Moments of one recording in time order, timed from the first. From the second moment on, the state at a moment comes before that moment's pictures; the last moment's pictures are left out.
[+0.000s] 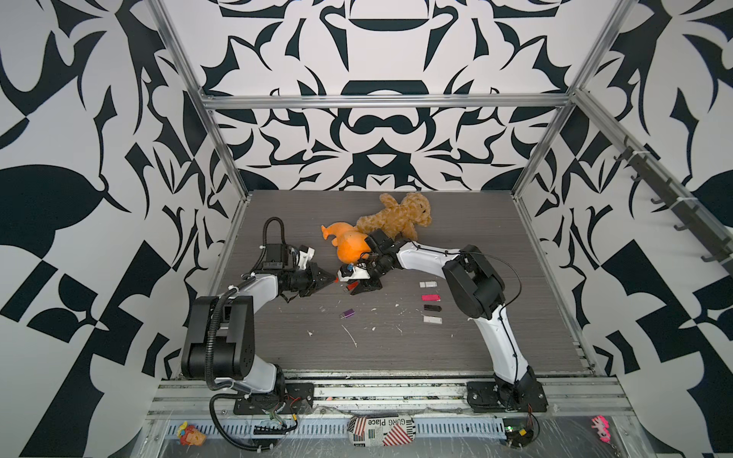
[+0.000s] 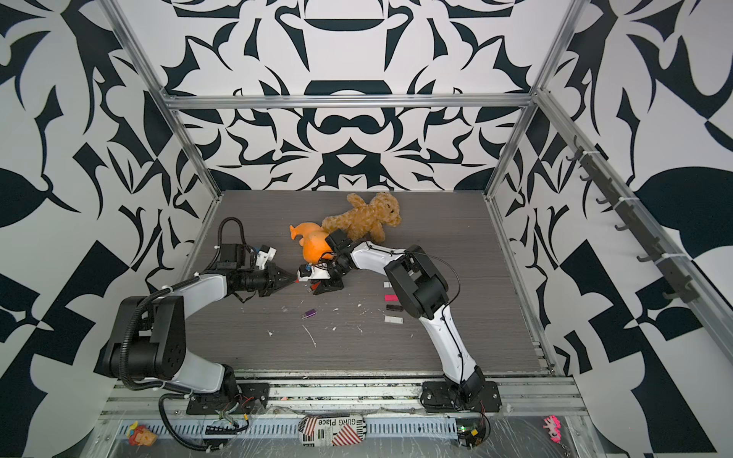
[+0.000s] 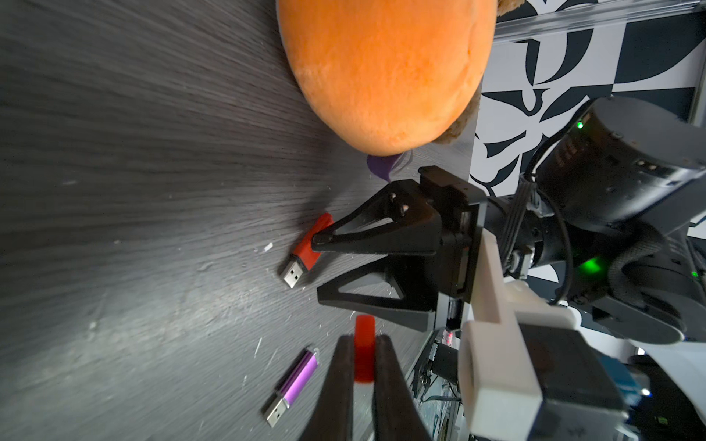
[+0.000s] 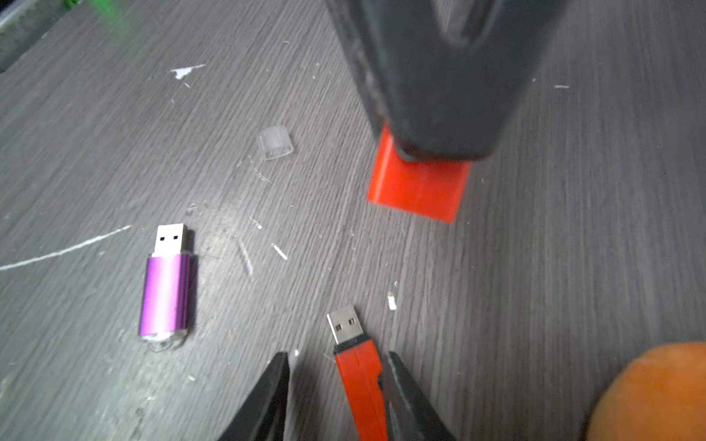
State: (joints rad) left arm -0.03 1.51 0.70 -0.20 0.93 -0.52; right arm 0.71 2.27 1.63 -0.47 -0.72 -1.03
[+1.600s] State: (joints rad) left arm -0.03 1.48 0.69 -0.20 0.91 -0.55; right arm 0.70 2.36 1.81 -0.68 -0.65 -1.09
